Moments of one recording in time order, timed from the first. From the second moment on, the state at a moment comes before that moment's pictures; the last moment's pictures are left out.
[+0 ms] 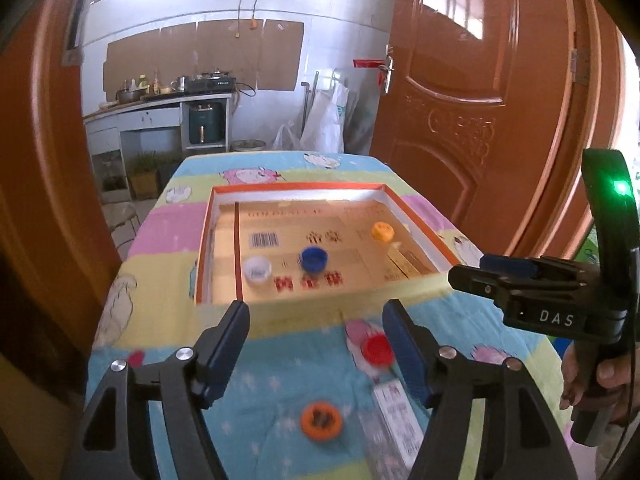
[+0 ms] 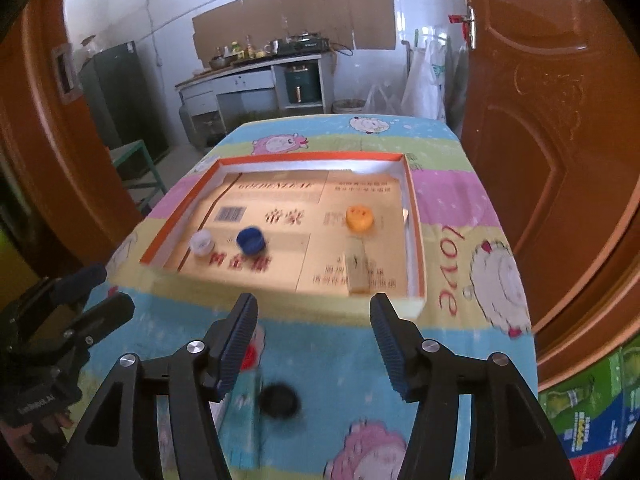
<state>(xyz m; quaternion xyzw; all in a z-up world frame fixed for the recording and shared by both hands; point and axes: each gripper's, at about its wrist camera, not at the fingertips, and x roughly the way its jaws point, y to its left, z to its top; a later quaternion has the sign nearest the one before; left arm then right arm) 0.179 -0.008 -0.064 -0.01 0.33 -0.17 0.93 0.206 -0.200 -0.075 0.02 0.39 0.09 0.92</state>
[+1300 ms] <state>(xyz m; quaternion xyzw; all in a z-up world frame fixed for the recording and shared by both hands) 0.099 -0.027 -0.108 0.03 0.37 -0.19 0.91 0.103 -0.194 -0.113 0.02 0.41 0.08 0.91</state>
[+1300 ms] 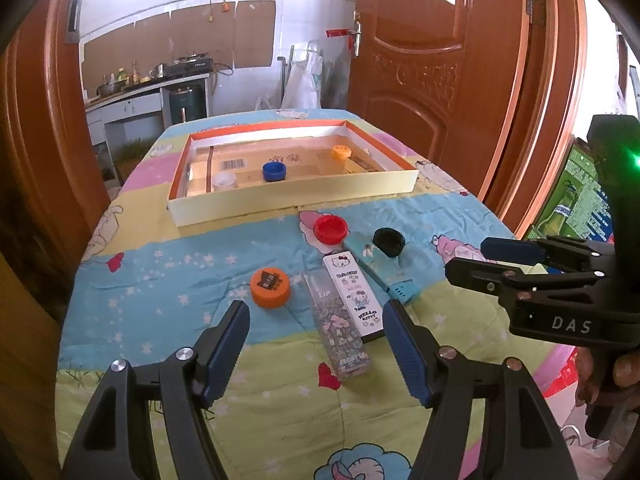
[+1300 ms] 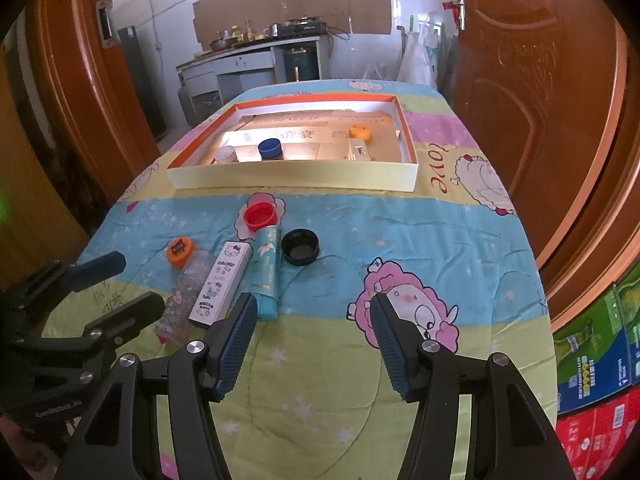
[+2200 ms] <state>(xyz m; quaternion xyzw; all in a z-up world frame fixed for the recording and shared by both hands) 0.122 -0.035 -0.134 0.03 0.41 -0.15 0.90 0.107 -0.202 -0.130 0.03 0.42 0.08 0.90</state>
